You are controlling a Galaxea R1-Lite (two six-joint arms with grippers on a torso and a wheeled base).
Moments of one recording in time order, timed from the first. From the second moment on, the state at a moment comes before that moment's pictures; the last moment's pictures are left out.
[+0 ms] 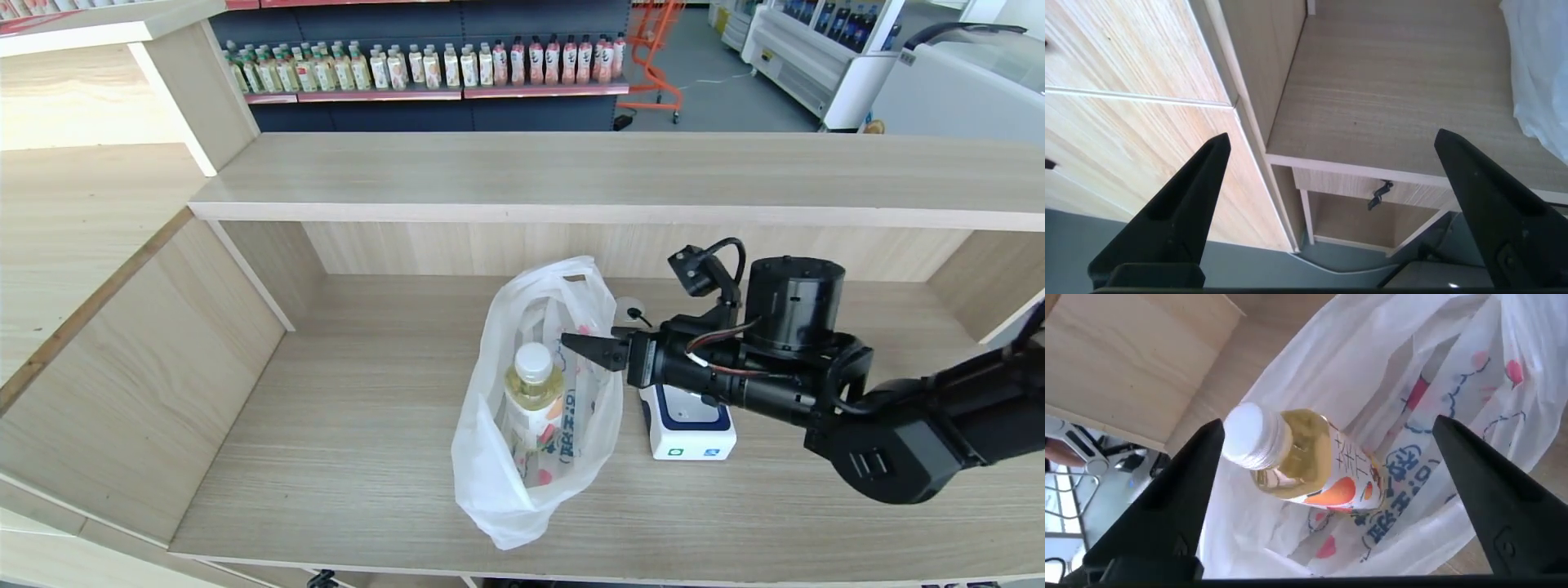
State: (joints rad) left arm 0.00 0.00 0.00 0.05 0.13 0.01; right arm 0.53 1.88 -0.84 -0.89 0.32 0.28
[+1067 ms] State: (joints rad) left arm 0.00 0.00 0.00 0.05 0.13 0.01; right arm 0.27 1.49 -0.64 -0.70 0.32 0.30
